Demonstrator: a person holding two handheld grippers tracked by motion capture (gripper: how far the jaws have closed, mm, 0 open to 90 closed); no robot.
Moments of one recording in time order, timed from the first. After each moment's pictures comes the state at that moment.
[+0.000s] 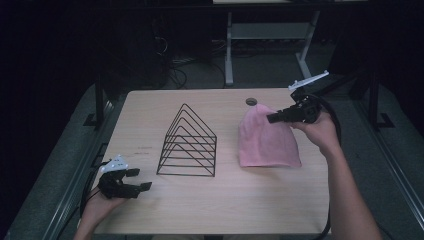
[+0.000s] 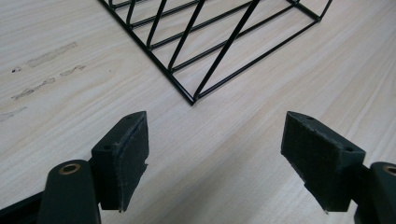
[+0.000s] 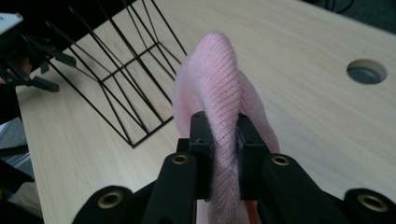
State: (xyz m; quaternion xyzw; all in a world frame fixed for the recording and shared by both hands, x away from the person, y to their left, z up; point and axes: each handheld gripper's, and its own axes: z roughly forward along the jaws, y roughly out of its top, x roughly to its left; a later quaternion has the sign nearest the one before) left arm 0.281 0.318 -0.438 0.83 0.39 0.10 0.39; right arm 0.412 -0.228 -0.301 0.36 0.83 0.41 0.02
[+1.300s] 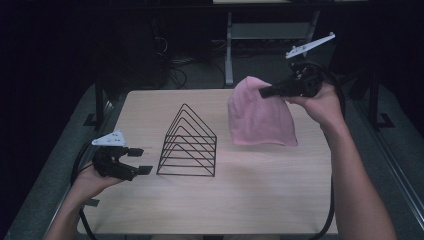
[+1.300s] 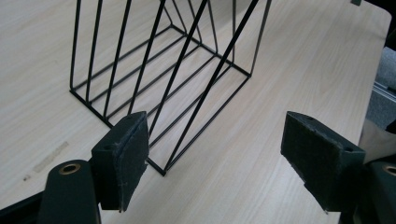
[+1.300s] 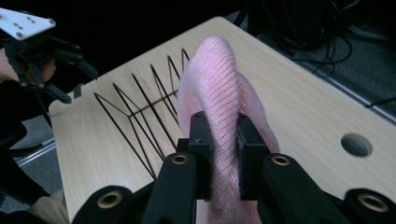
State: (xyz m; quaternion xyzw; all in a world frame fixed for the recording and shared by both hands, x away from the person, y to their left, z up) left arm 0.304 0.299 -0.346 0.86 0.29 0.06 0.41; right arm 0.405 -0.197 -0.208 0.30 0.84 0.45 0.05
